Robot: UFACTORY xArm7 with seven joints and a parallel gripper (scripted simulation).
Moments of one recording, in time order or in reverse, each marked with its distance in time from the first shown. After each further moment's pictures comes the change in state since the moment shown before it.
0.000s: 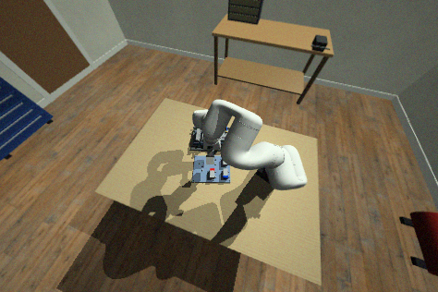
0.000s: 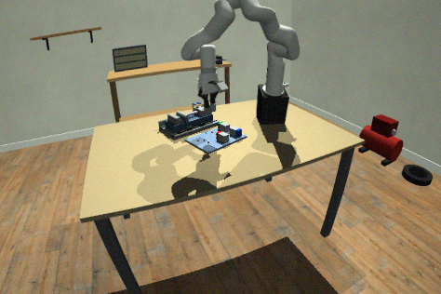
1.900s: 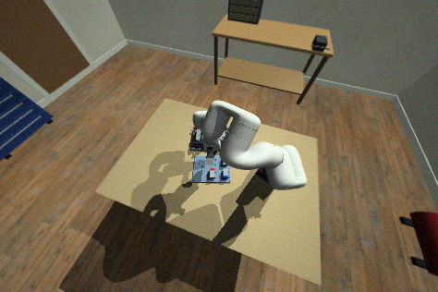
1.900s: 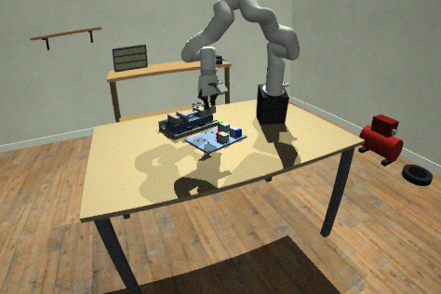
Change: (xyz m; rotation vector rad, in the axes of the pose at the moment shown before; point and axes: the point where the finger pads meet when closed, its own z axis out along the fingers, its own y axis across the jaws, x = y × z) arm 0.000 0.000 0.009 0.000 0.000 0.018
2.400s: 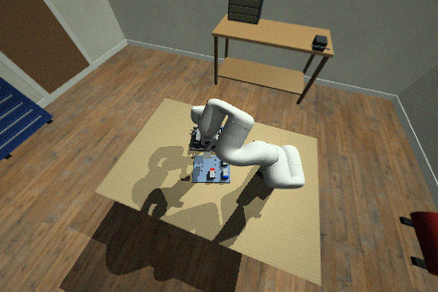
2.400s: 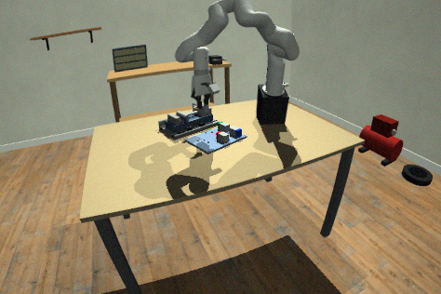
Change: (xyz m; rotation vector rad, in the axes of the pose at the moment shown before) arm -0.036 0.016 0.001 -0.003 -0.004 0.002
